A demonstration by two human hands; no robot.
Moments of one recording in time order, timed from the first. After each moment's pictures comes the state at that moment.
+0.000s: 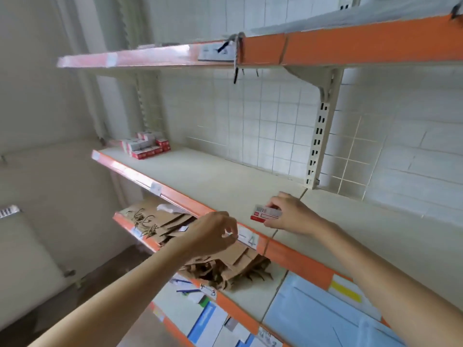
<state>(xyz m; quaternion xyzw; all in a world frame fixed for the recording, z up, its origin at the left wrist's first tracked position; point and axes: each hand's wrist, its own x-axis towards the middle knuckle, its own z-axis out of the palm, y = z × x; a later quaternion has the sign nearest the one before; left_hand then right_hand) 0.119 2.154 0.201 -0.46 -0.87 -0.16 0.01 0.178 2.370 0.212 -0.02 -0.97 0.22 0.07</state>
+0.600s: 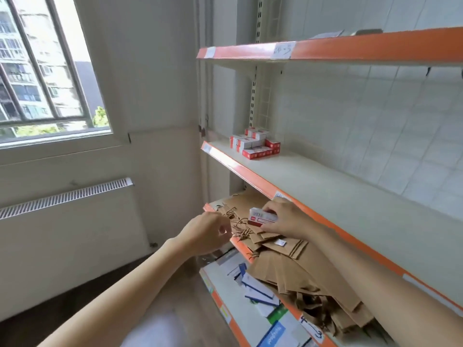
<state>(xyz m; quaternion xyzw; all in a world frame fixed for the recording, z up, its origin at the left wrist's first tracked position) -0.033 1.867 0.180 -0.29 -0.94 -0.15 0.05 -0.041 2.092 0.193 0.14 -0.97 0.21 0.01</state>
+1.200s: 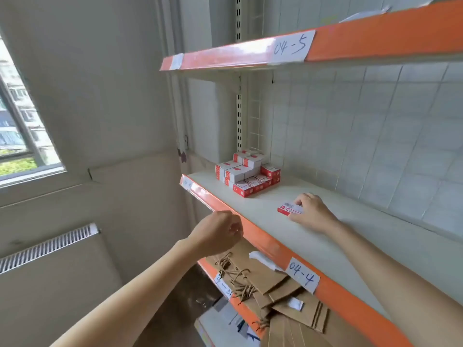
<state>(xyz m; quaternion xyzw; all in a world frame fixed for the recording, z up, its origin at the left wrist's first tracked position) -0.259 1.924 0.202 -0.33 -0.93 -0.16 0.07 -0.272 2.183 0.184 -0.04 -0.97 0.21 0.09</state>
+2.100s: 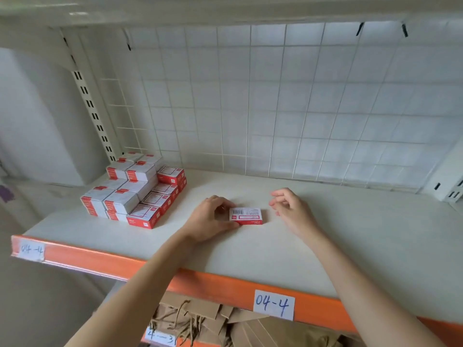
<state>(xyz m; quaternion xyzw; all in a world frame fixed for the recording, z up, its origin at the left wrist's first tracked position) -0.404 2.090 0.146 -0.54 -0.76 -0.34 -0.13 -0.240 2.242 0.141 -0.33 -0.79 0.44 0.28</state>
